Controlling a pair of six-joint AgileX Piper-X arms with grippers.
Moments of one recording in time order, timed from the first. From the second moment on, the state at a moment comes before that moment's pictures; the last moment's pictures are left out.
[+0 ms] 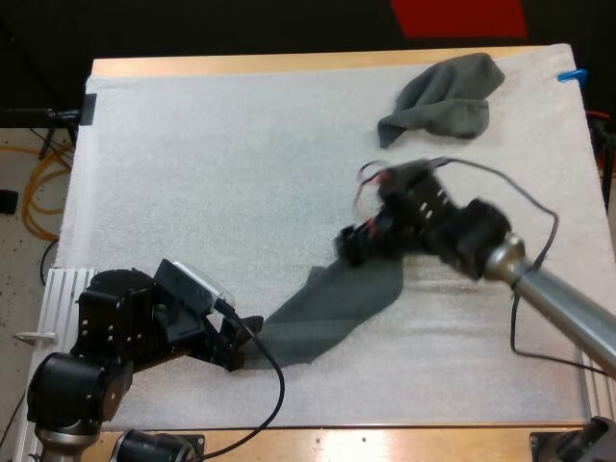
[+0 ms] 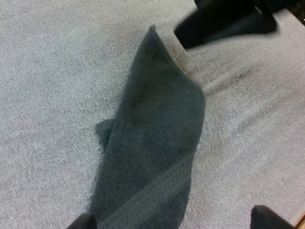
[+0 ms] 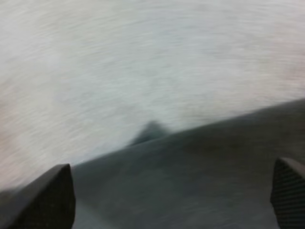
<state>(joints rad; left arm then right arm) -0.21 0.65 -0.80 1.10 0.53 -1.67 0.69 1.50 -1.19 0.77 -0.10 -1.50</state>
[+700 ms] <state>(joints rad) -0.21 0.65 -0.80 1.10 0.53 -1.67 0.48 1.85 -1.19 0.84 -0.35 -1.54</state>
